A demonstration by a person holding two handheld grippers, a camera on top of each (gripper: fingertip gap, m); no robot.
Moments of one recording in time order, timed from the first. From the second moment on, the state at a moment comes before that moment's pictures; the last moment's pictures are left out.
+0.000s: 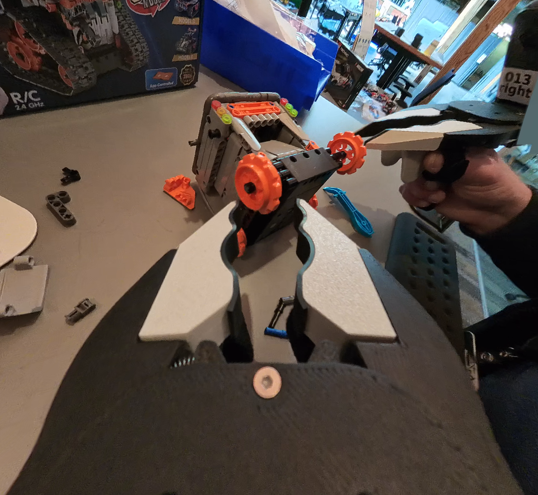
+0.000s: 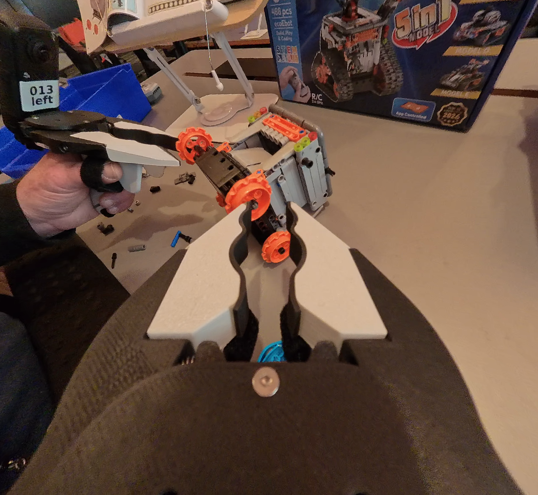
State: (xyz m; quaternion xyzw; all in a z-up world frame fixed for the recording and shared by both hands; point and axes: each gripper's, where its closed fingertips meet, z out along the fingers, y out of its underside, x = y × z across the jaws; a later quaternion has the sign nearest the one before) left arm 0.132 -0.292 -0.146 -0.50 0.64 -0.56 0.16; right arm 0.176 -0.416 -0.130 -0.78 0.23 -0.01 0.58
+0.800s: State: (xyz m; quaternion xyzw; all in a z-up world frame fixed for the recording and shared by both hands) left arm 0.117 -0.291 -0.135 -0.46 0.61 -0.64 0.14; right arm 0.168 -0.398 -0.146 -0.84 0.24 0.01 0.48
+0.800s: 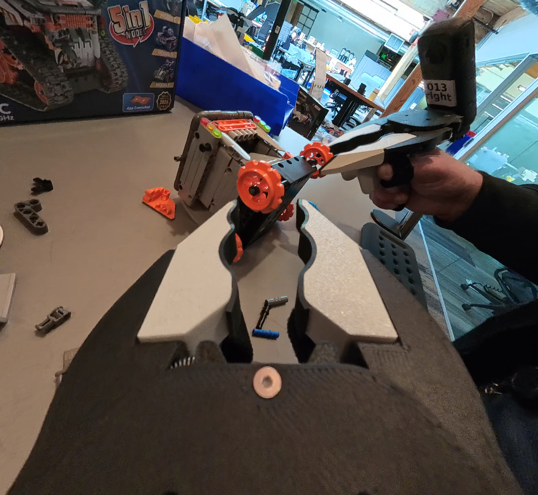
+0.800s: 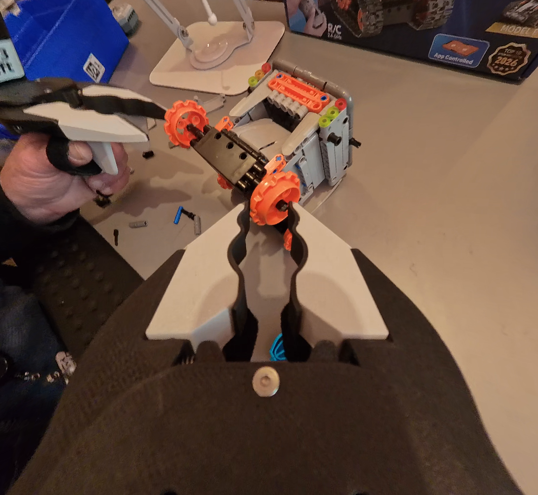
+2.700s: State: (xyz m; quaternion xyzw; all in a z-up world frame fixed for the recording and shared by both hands) left arm 0.125 -0.321 -0.193 -0.41 0.80 -0.42 0.15; right arm 0.180 -0.428 -0.157 -0.86 0.16 -0.02 0.48
